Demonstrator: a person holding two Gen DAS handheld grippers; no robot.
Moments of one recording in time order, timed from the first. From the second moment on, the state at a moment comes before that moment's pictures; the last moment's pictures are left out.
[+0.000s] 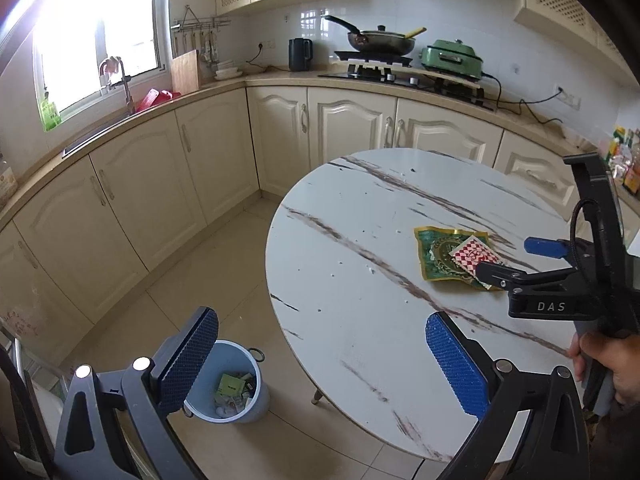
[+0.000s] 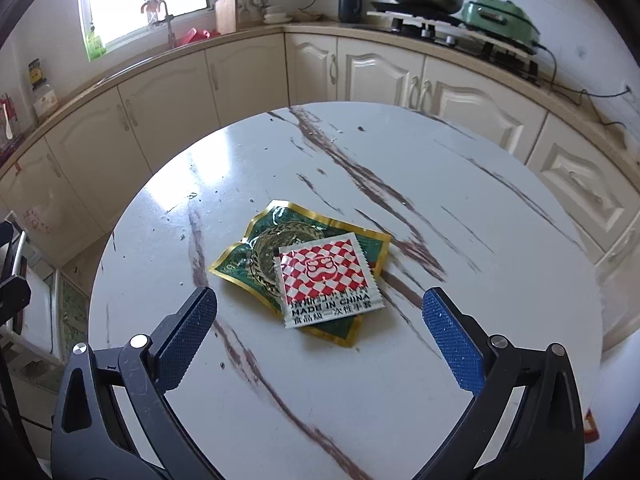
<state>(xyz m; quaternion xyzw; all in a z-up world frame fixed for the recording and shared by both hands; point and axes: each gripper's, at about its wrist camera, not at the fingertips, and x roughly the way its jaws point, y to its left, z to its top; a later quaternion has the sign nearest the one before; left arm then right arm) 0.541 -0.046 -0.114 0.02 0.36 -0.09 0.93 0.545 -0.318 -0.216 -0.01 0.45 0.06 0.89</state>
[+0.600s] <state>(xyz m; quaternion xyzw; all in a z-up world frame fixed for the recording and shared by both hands) 0.581 -0.069 -0.143 0.03 0.38 -0.10 0.92 0.570 -0.333 -0.248 -0.01 0.46 0.11 0.88</state>
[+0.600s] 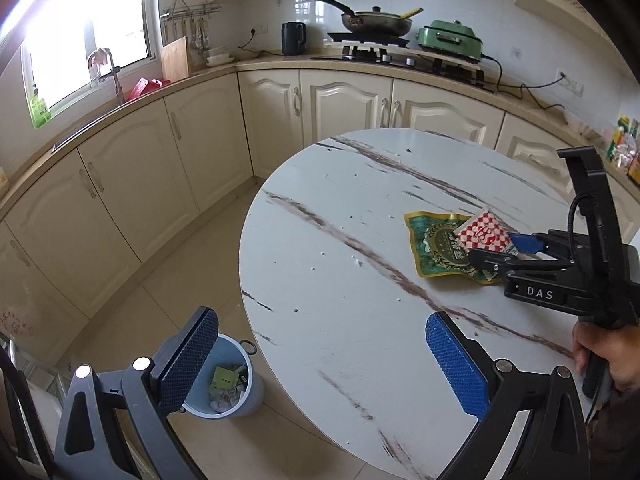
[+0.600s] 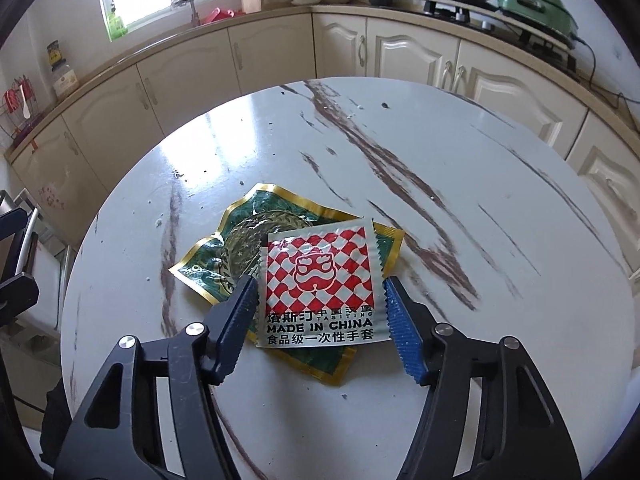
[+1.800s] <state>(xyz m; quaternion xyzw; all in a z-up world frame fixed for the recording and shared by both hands) 0.637 -0.018 -0.184 -0.03 0.42 -0.10 0.90 0.607 -0.296 -0.250 0.03 0.48 0.21 0.85</state>
